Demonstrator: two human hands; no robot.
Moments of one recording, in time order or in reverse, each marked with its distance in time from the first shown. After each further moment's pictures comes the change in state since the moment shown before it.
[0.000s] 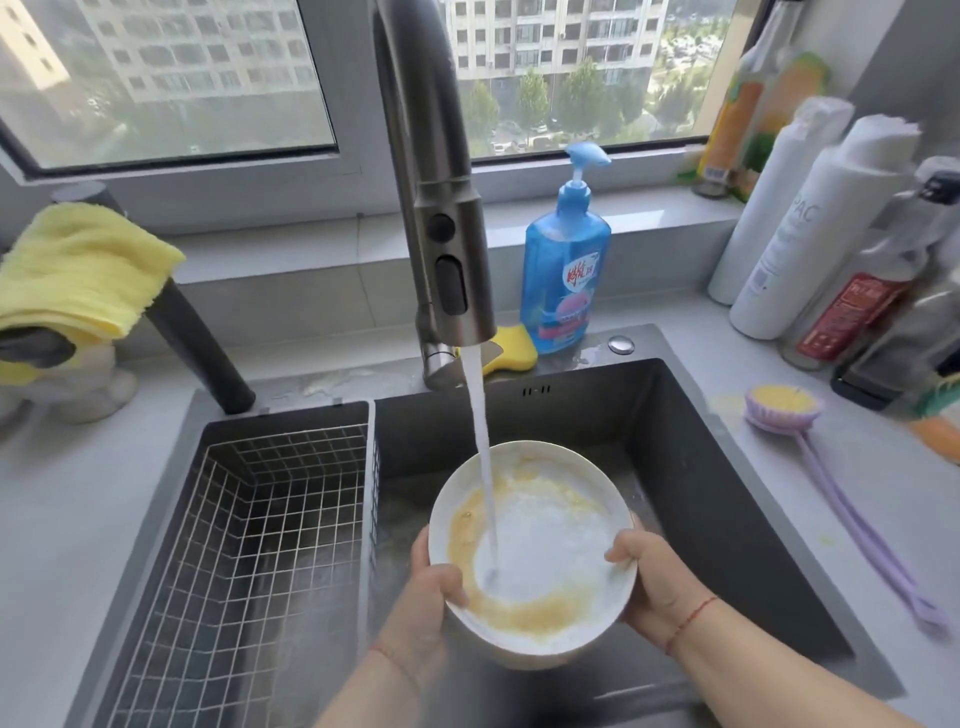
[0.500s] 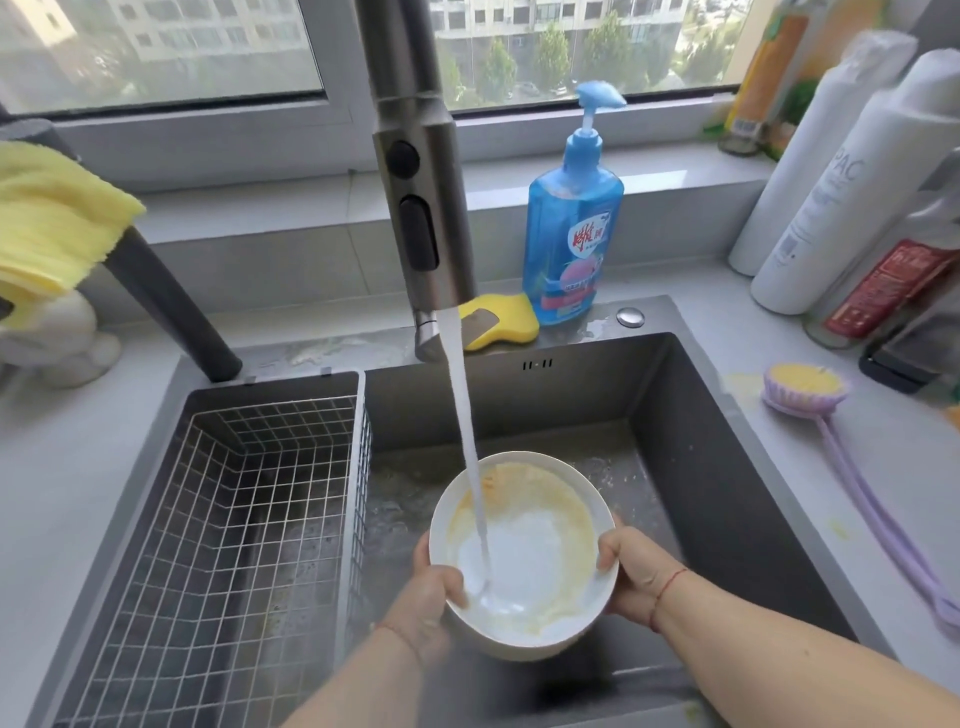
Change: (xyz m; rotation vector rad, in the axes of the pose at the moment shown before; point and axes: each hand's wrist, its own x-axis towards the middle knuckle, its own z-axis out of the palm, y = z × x) left_hand 0.033 -0.046 -0.014 -0.013 0.175 -0.149; right_hand 0.052 0.025 -0.033 -0.065 0.000 0.217
